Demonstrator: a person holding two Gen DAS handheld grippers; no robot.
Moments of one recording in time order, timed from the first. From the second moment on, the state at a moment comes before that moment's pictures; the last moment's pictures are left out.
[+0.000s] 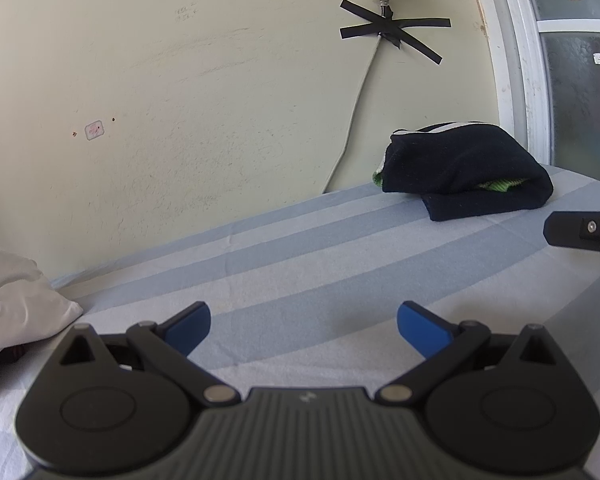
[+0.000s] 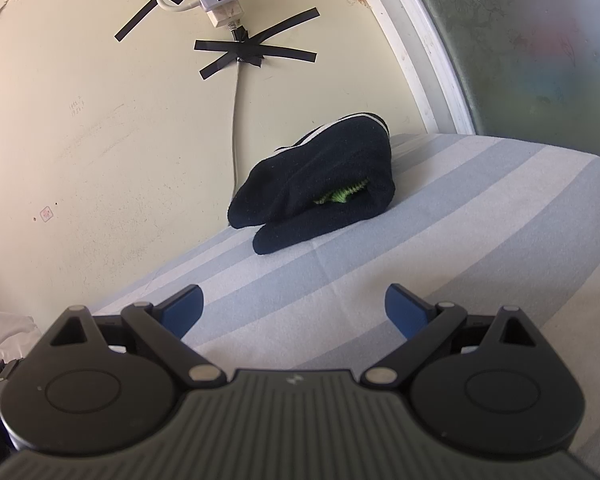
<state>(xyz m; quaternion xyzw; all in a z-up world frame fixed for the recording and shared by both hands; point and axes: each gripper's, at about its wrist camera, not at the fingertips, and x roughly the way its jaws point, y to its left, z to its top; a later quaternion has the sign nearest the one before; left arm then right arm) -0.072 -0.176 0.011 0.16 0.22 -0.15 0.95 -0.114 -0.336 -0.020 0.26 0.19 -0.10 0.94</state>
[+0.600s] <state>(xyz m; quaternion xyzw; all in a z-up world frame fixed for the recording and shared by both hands) -0.073 -0.177 0.011 0.16 0.21 -0.15 0.95 -0.114 -0.336 -0.020 0.26 0.18 -0.09 0.94</state>
